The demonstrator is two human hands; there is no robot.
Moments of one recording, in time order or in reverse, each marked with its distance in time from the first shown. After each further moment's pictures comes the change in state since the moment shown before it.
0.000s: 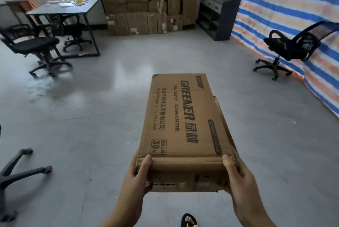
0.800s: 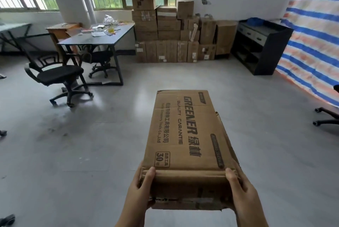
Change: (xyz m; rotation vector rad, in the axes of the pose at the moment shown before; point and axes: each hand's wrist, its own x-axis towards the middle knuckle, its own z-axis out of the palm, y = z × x) left_hand 0.490 0.252 0.114 -0.057 0.197 0.001; right_hand 0.480 -0.181 0.306 -0.118 -0.078 -0.008
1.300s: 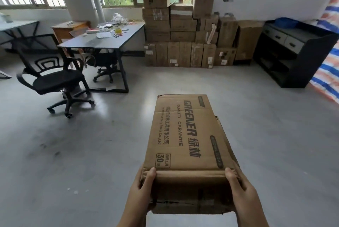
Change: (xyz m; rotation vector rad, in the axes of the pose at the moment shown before) left_hand 0.303 0.137 0.126 0.017 0.107 -0.017; right_hand 0.313 -0.111 0.170 -0.106 -0.055 0.017
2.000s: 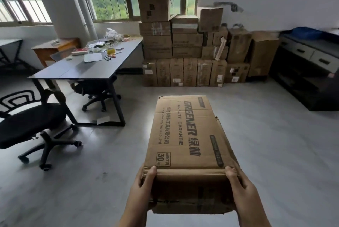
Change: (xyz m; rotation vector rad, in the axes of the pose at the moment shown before) left_hand 0.443 0.286 0.140 -0.008 -0.033 0.023; right_hand 0.407 -0.213 0.289 0.059 -0.014 -0.038
